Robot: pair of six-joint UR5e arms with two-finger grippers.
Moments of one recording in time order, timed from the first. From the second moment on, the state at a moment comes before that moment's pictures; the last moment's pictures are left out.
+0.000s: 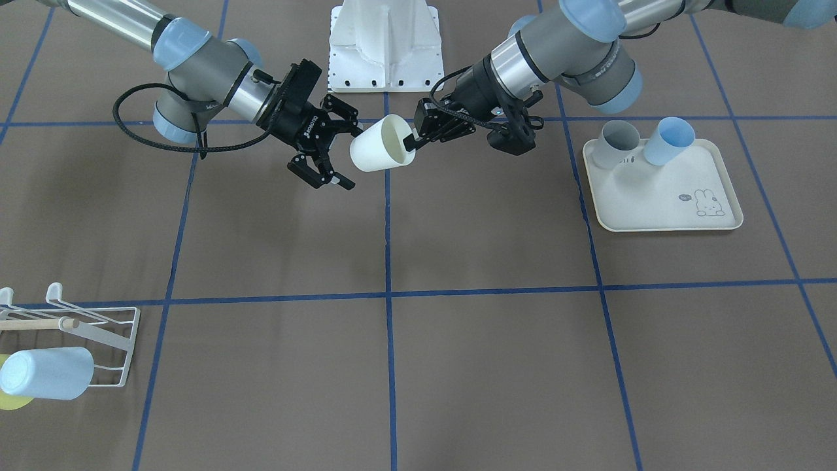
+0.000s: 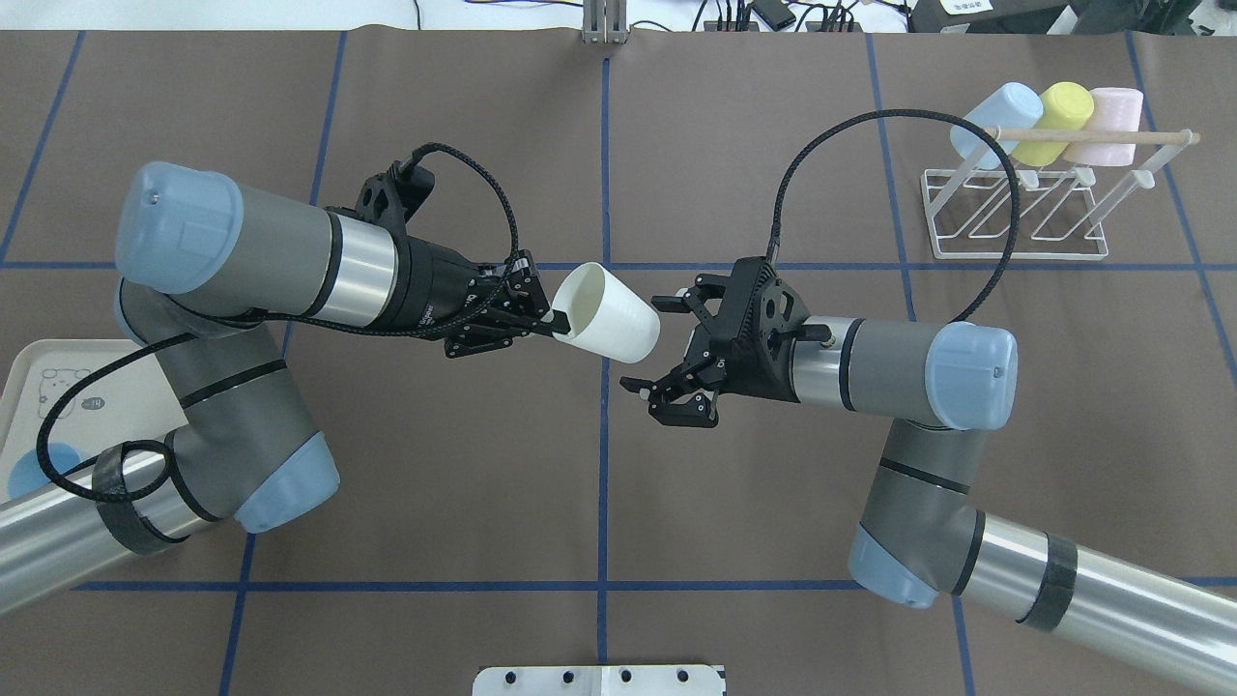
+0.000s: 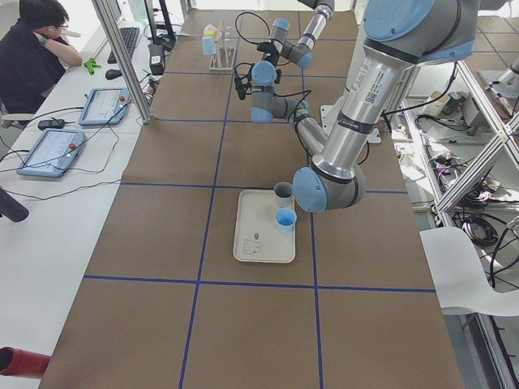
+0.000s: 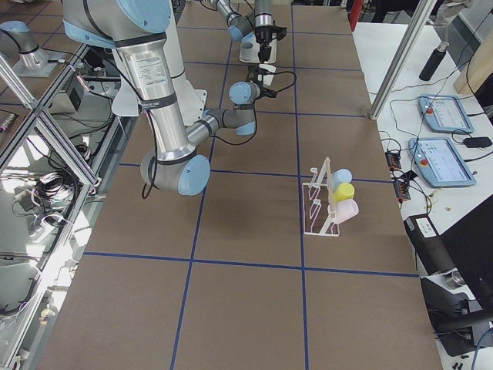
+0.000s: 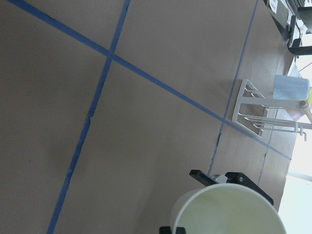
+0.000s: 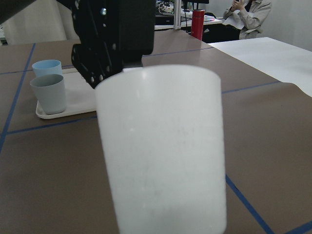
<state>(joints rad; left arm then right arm) -0.63 -2.09 -1.73 -2.48 -2.09 -1.86 0.48 -1.17 1.61 -0.27 1.73 0.28</state>
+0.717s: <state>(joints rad) -0.59 -2.11 -1.69 -2.48 -2.05 -1.86 0.48 -1.16 1.61 -0.27 1.73 0.28</state>
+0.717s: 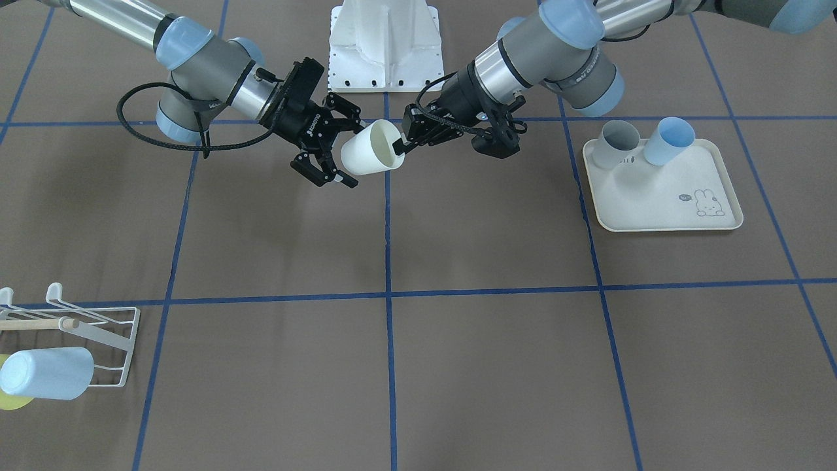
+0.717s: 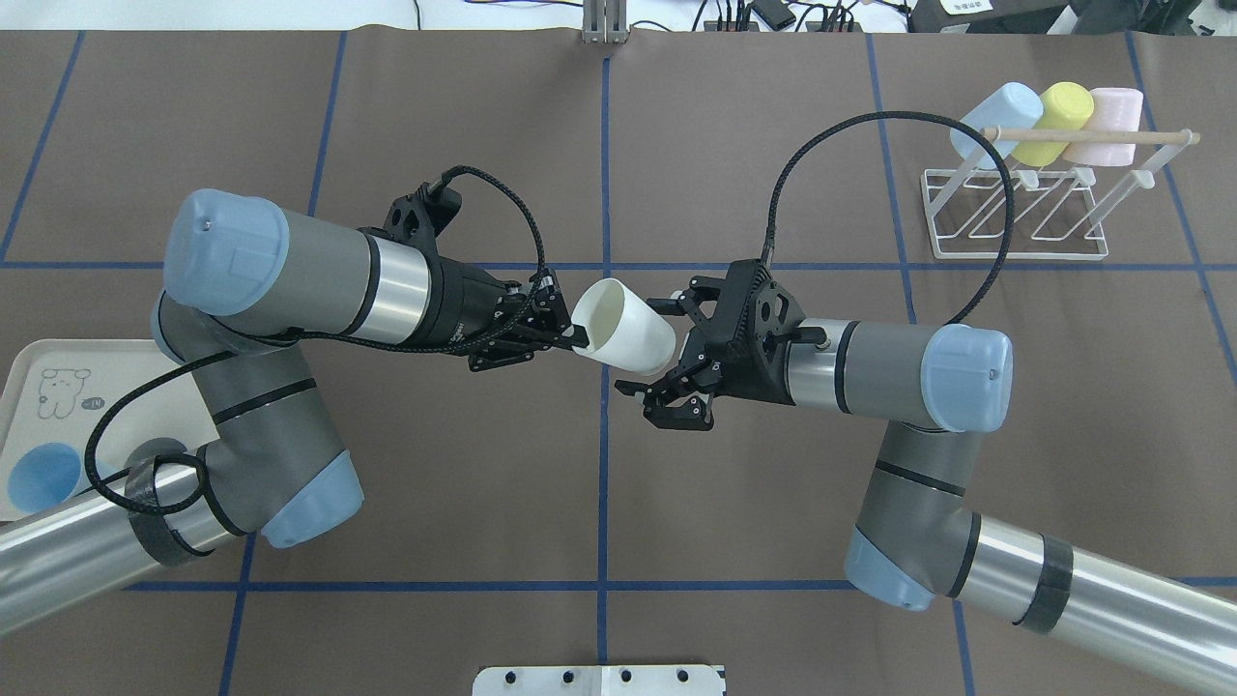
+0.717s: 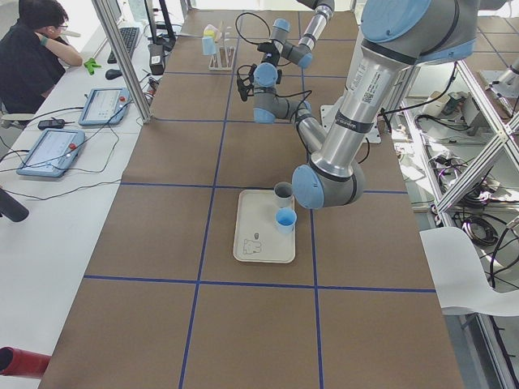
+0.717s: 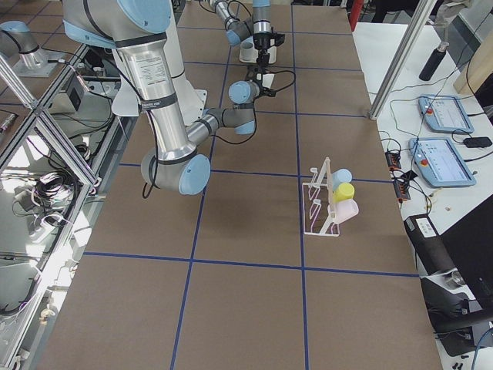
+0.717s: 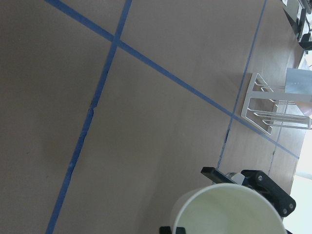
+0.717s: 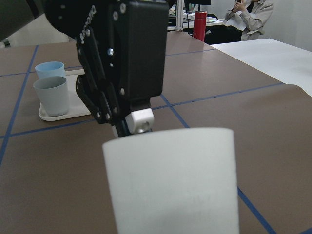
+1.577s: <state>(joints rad) -0.59 -2.11 -1.68 -2.48 -2.05 -1.85 0.47 -1.16 1.61 -0.27 1.73 0.27</state>
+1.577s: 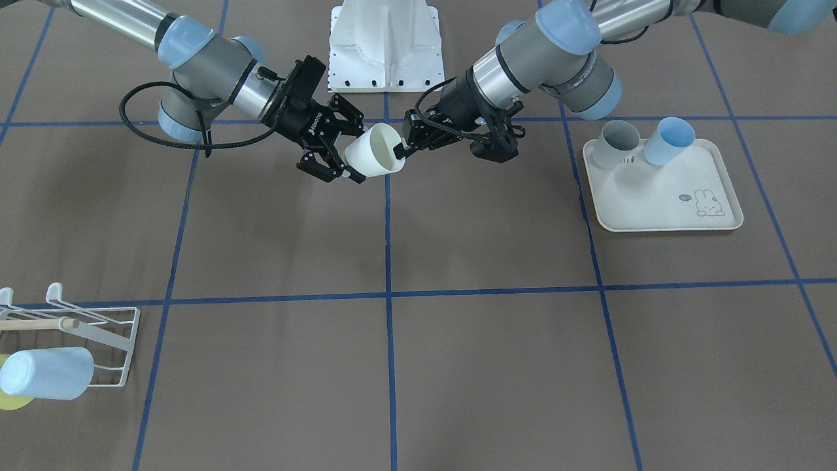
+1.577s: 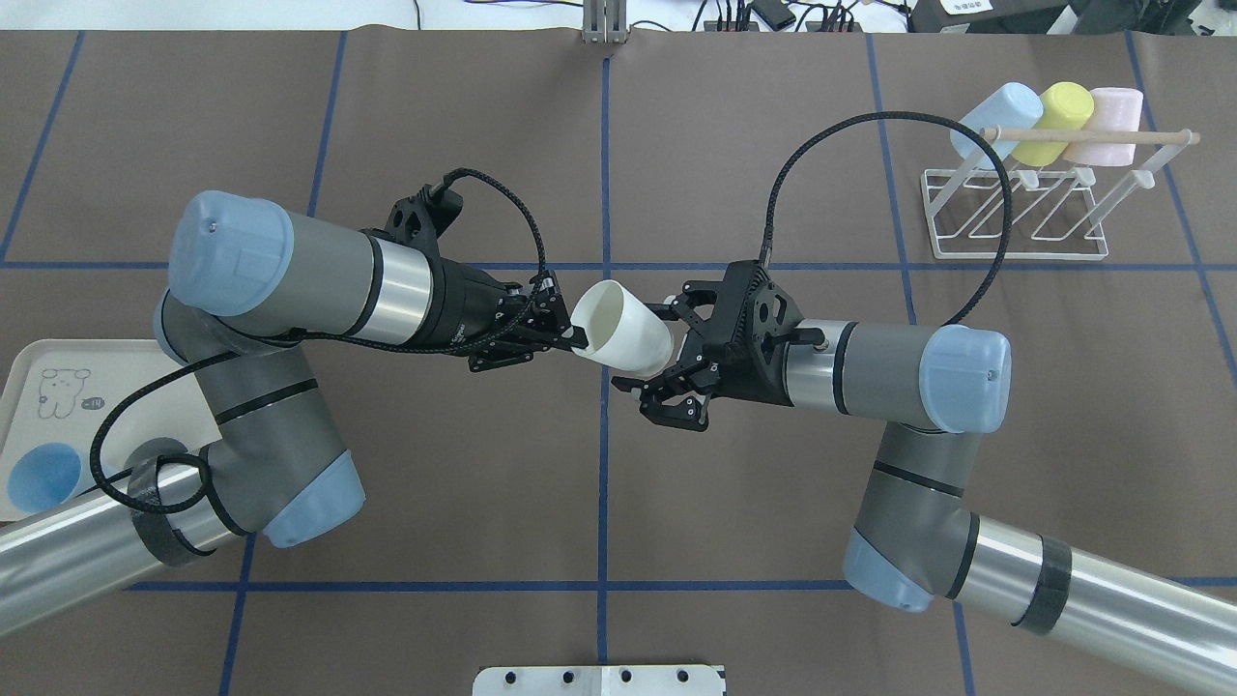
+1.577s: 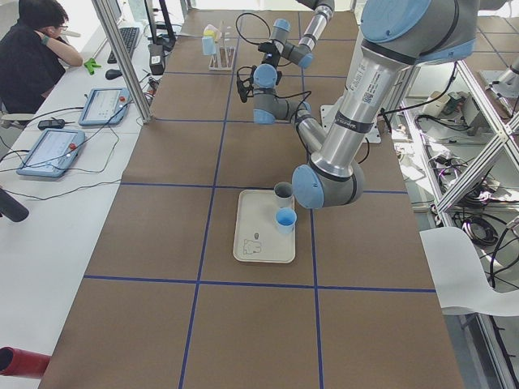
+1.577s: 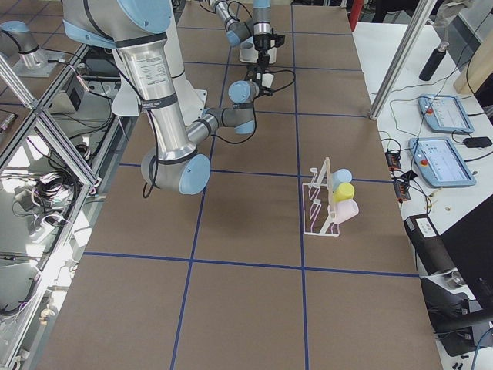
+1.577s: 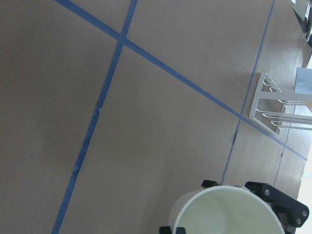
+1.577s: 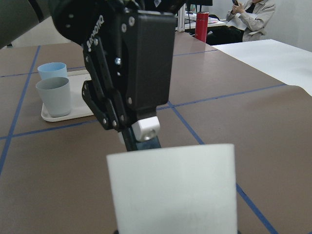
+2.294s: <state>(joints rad) -0.62 -2.11 -1.70 -2.47 -2.05 -1.85 0.47 -1.16 1.61 -0.28 1.73 0.27</state>
